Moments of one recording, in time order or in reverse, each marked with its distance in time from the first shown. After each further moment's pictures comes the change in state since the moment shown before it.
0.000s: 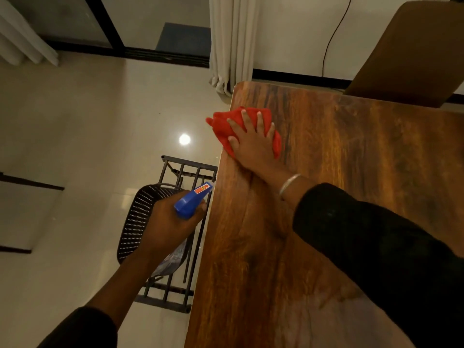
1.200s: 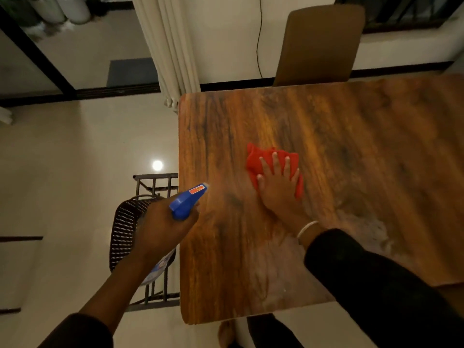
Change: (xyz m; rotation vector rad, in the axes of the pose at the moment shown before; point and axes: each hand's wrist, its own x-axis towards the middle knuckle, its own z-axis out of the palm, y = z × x) left_hand -0.078 0.067 0.014 0.163 -0.113 0.213; right_hand -0.236 0.102 -0.006 0.065 0.023 0.481
